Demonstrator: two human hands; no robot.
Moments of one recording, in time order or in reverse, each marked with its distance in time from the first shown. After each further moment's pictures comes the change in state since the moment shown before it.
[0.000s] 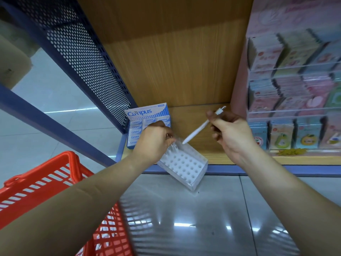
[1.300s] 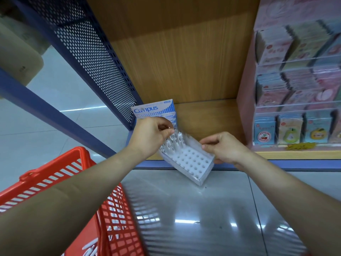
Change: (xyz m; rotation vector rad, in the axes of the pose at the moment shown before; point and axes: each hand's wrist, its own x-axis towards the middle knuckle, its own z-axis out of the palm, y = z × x) left_hand -0.016 -0.005 -0.033 -0.322 0.041 -0.158; right_hand 0.010 0.054 -0.014 -0.791 -0.254 0.115
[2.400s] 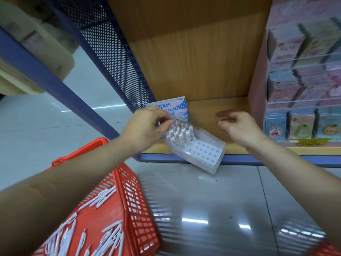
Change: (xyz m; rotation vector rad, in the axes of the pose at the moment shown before) left_hand -0.030 0.007 -0.062 0.303 0.011 0.224; right_hand -0.019 -0.033 -0.008 0.099 0.221 -0.173
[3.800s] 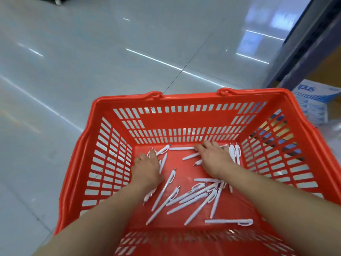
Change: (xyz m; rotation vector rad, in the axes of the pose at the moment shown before) left_hand -0.367 -0.290 0.071 0.092 -0.416 -0.968; right_hand -0.121 0.029 0.425 -1.383 -0.689 -0.523
